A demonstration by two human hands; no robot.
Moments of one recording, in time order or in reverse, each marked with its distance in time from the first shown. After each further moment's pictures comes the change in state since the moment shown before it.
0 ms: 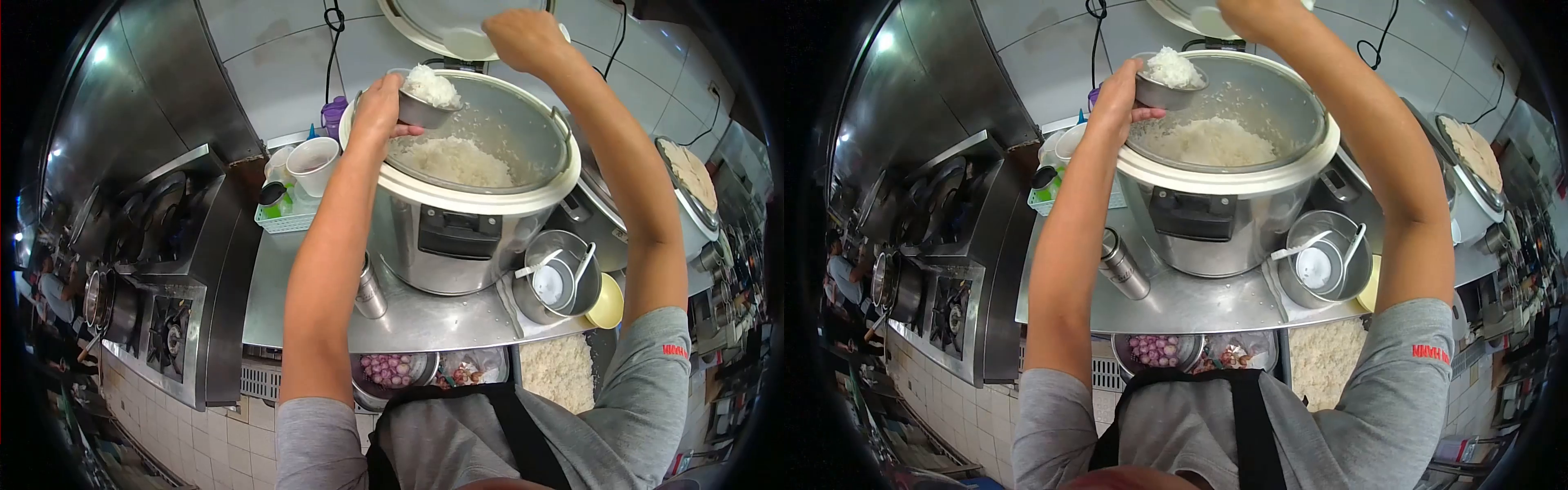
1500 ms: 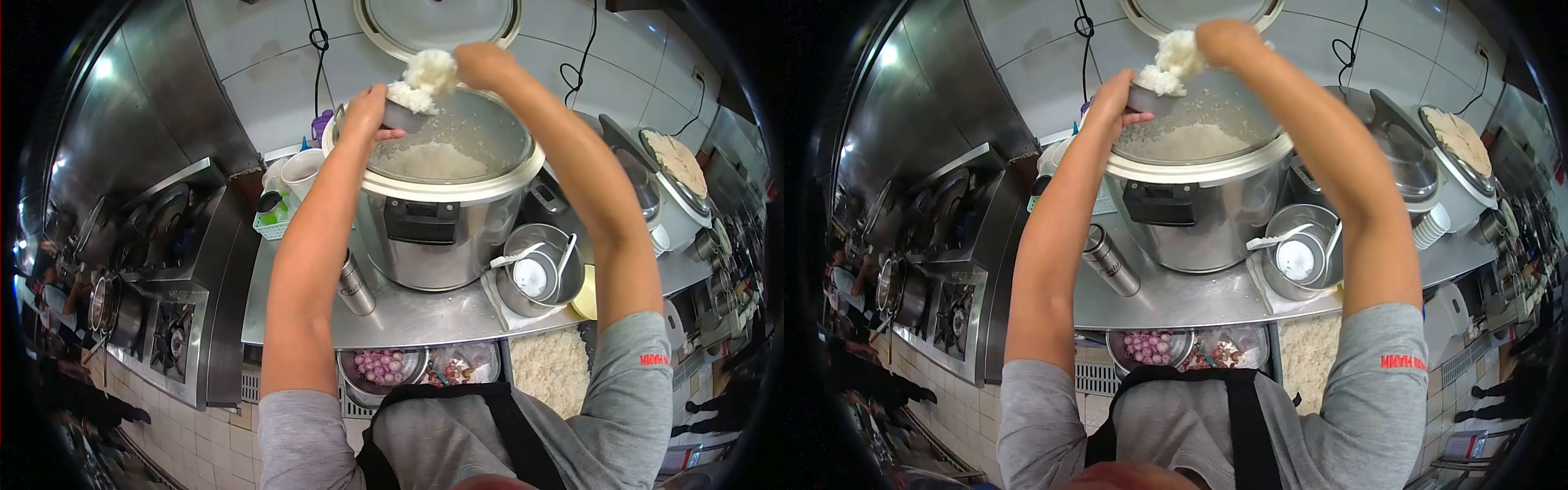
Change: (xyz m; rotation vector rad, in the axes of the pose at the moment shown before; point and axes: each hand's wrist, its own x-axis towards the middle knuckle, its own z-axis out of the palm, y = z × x) left_hand 0.008 0.005 0.023 0.063 0.037 -0.095; right_hand -0.017 0.006 0.033 0.419 -0.165 0.036
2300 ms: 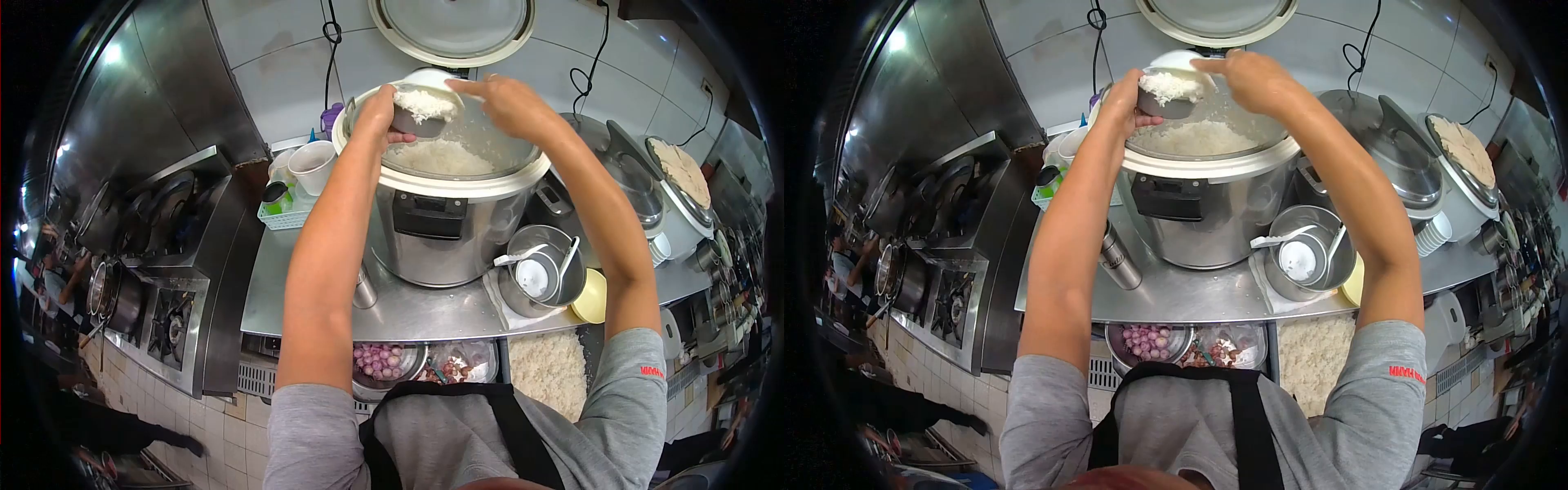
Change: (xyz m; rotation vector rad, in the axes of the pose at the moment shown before) left_hand -0.012 -0.004 0.000 -0.044 -0.012 -0.077; right_hand -0.064 -0.003 0.024 0.146 0.174 -0.203
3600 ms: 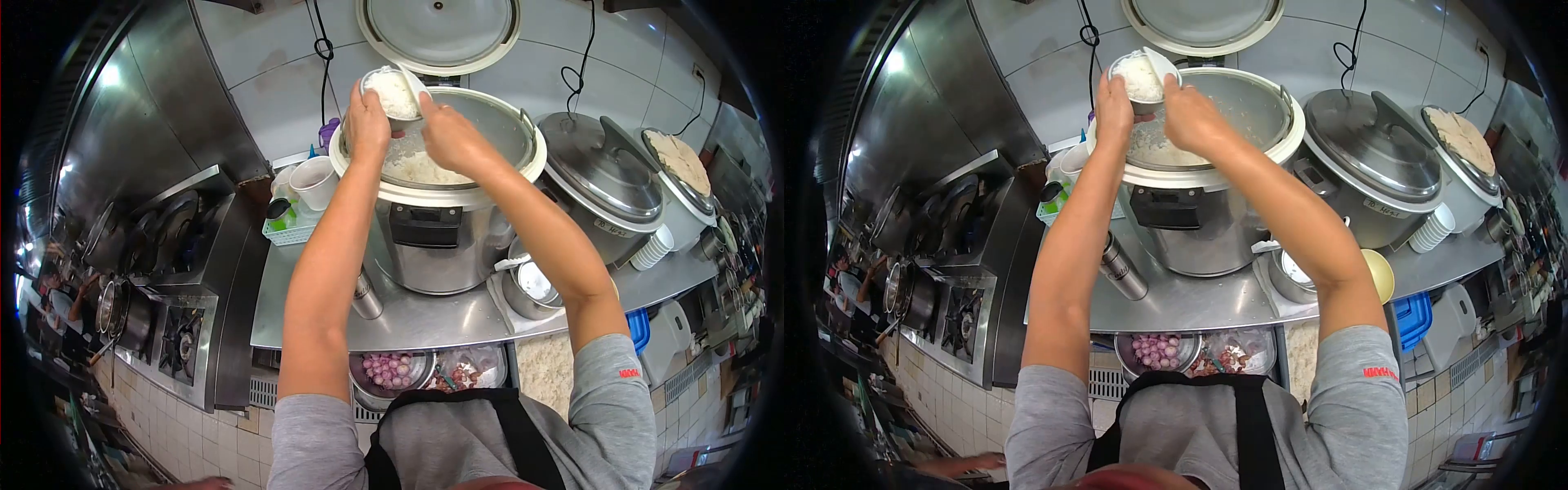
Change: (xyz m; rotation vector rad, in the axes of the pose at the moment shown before) left_hand 0.005 -0.005 0.004 0.091 0.167 0.539; right_hand 0.009 -0.065 0.045 0.257 0.188 0.202
